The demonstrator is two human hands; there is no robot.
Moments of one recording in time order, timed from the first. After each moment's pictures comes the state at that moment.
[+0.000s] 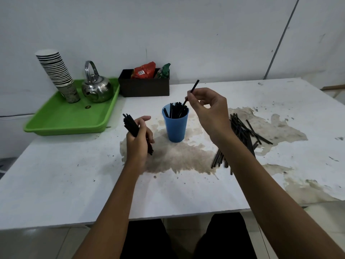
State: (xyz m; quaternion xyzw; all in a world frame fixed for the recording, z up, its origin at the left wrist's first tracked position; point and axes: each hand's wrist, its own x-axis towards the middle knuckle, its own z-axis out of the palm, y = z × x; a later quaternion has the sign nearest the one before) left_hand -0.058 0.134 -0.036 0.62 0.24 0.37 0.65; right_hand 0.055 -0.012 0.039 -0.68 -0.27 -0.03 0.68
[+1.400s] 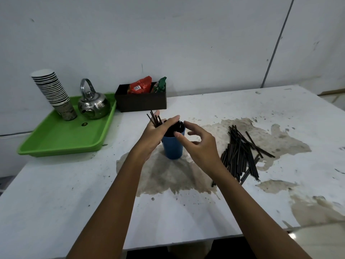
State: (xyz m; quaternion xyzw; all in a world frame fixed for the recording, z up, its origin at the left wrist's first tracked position) left_hand 0.005 0.130 0.025 0.71 0.25 0.14 0.65; right_hand 0.055 -0.009 -0.015 -0.73 -0.27 0.03 0.63
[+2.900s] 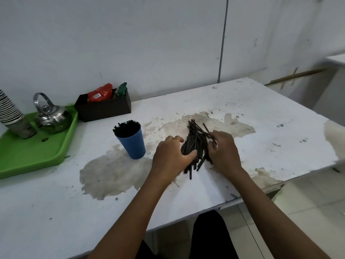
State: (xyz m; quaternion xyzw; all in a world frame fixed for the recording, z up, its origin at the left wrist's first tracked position) left_hand 0.021 -0.014 -0.023 0.96 0.09 0.14 0.21; right_hand 0.103 -0.175 -0.062 -0.91 -0.16 -0.12 0.36
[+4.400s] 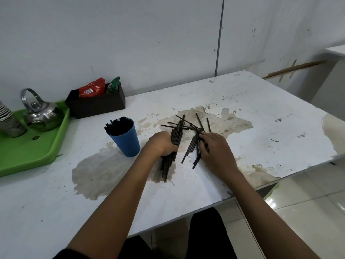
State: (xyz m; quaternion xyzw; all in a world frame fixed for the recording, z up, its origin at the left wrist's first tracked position) left_hand 0.062 0.005 0.008 0.95 0.17 -0.14 0.20; right_hand 0.105 -0.173 -0.081 -0.92 -0.22 -0.09 0.30
